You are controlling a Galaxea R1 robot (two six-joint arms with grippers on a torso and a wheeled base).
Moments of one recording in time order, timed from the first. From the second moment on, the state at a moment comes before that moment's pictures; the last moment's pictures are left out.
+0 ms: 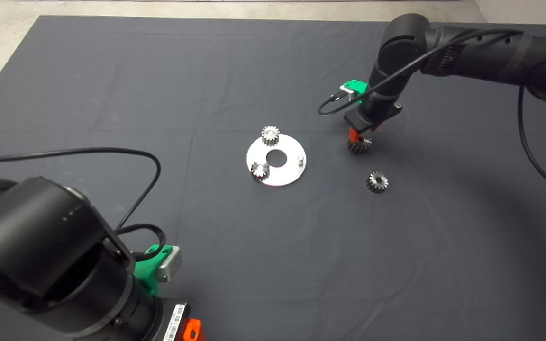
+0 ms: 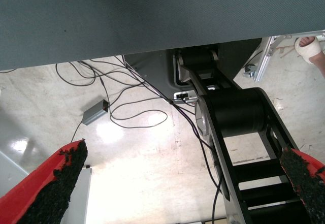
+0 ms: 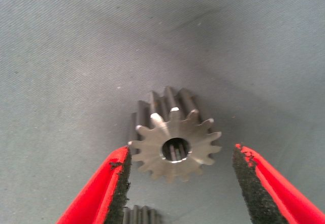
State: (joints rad) left arm -0.37 2.32 -0.38 0.05 1.46 -1.85; right arm 0.42 2.70 -1.58 -0.29 -1.52 0.71
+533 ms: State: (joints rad) left arm -0.37 2.32 -0.38 0.05 1.45 -1.85; right arm 0.51 2.69 -1.51 -0.11 -1.53 0.71
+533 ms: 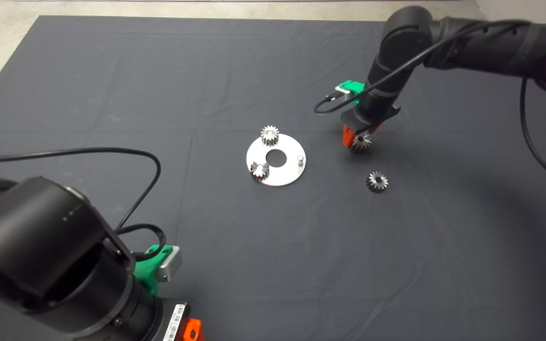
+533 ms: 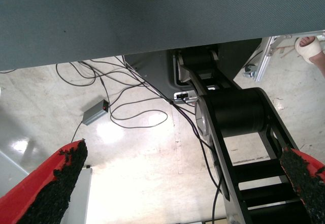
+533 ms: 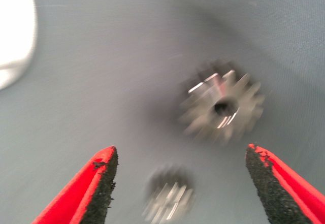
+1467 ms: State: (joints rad) left arm -0.37 2.33 -0.38 0.04 1.45 -1.85; right arm 0.55 2.53 -1.22 -0.02 -1.53 0.68
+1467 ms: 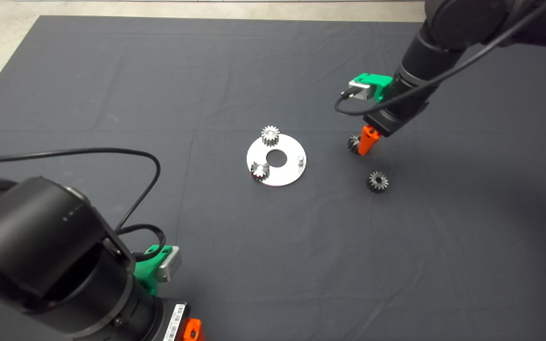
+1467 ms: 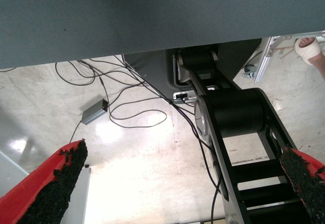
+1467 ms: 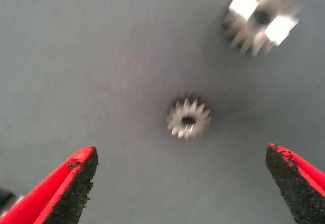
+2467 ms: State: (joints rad) left arm -0.37 2.33 -0.38 0.04 1.46 -1.85; right arm 0.46 2.42 -1.03 -0.14 -1.53 0.56
